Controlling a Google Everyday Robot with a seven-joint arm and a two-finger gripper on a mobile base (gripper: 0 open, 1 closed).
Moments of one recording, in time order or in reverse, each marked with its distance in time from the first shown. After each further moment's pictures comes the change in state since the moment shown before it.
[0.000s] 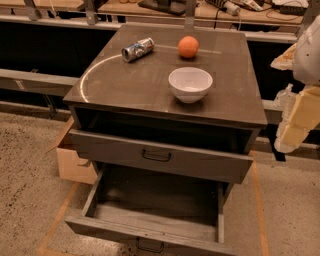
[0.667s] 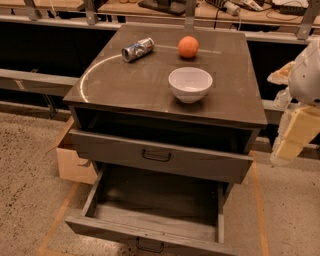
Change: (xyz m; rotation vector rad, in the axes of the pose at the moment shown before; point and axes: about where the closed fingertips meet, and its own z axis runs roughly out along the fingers) arm 0.007 0.009 0.024 -0.011 -0.032 -0.001
